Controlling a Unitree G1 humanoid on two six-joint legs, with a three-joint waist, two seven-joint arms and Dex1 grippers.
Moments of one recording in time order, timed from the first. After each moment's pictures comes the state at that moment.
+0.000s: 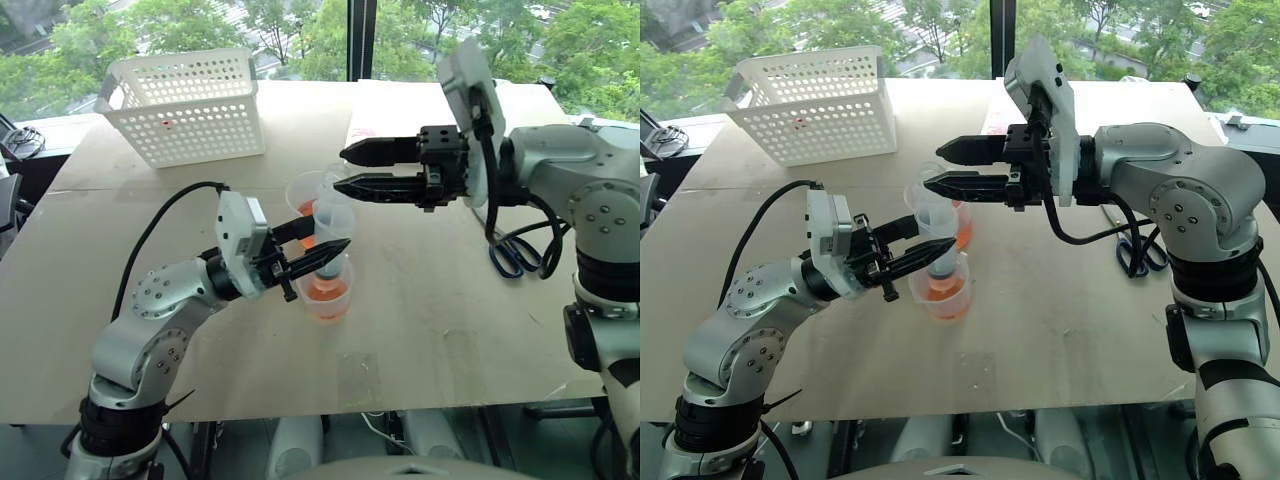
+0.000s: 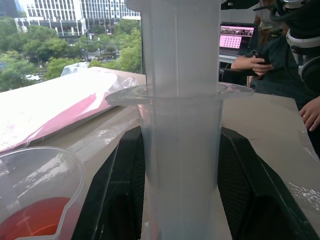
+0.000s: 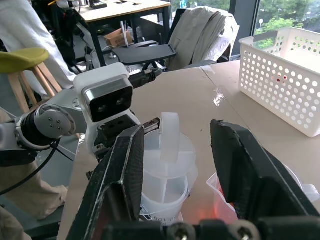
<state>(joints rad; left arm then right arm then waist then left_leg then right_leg) -0.18 0.60 0.10 -0.57 -0.69 0.47 -0.79 -0.99 -0.54 0.08 -0.33 0.91 1.02 0.76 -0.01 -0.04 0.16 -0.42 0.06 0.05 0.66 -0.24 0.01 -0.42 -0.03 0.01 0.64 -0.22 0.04</state>
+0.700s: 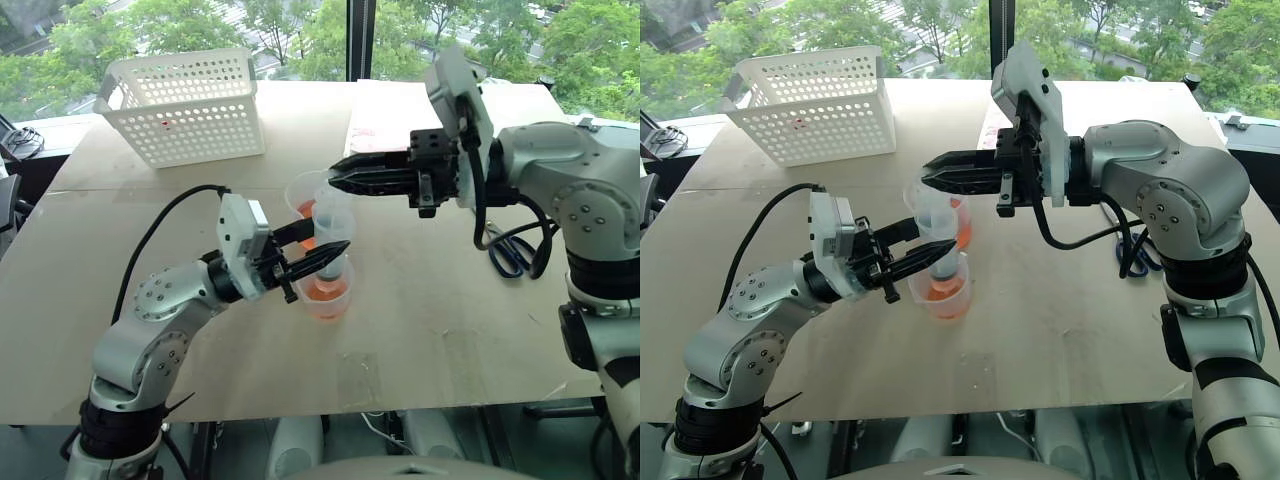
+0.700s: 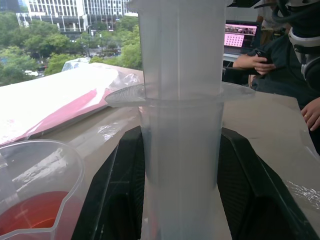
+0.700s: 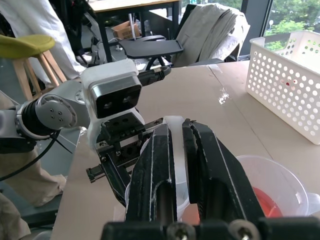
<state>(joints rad) -0.17 0.60 0.10 -0.57 -0.69 0.49 -0.77 -0.99 -0.53 0.14 -0.32 0.81 0.97 0.86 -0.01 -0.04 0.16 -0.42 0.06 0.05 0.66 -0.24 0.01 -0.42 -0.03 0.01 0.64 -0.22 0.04</state>
